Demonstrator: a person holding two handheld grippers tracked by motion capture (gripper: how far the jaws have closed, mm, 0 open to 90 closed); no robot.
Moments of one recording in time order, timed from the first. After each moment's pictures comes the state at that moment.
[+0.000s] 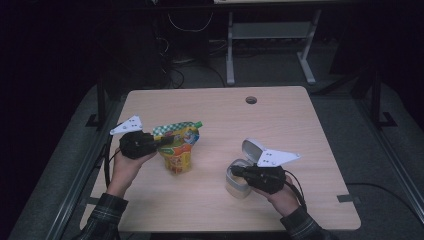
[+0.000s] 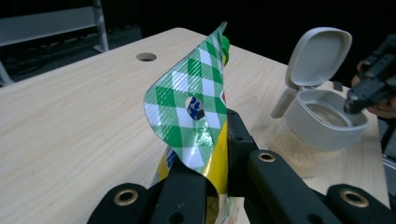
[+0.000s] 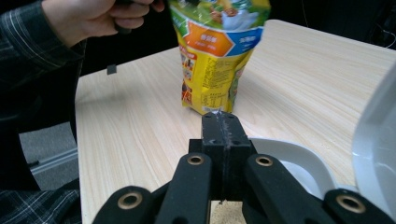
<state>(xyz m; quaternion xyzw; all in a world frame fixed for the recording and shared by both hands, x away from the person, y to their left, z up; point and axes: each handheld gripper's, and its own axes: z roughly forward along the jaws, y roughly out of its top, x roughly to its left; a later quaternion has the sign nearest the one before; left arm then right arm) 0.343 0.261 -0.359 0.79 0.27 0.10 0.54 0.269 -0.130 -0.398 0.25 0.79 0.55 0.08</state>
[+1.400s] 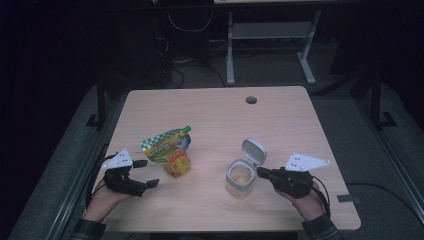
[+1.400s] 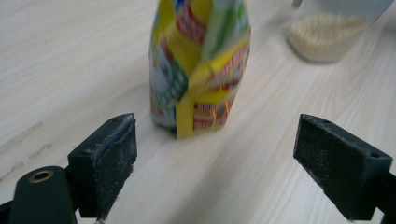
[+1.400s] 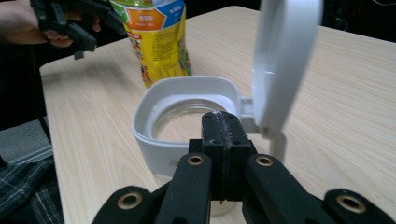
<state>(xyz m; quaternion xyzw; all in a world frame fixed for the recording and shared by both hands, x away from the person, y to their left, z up) 0.285 0.301 -0.419 0.84 0.30 0.11 0.43 0.257 -0.192 -0.406 0.29 0.79 0.53 0.12</state>
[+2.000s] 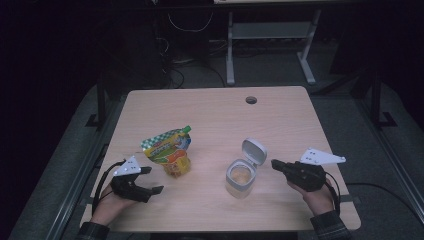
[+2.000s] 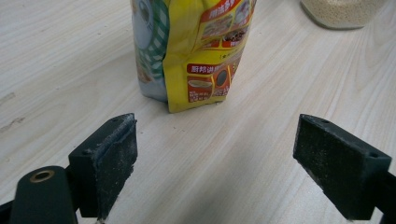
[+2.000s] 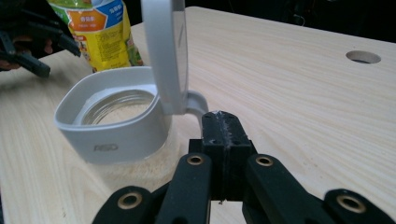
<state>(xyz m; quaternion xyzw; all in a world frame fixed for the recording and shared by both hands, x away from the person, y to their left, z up) 0.282 0.292 -0.443 0.85 0.30 0.11 0.41 0.272 -0.227 -0.415 0.35 0.76 0.52 0.15</state>
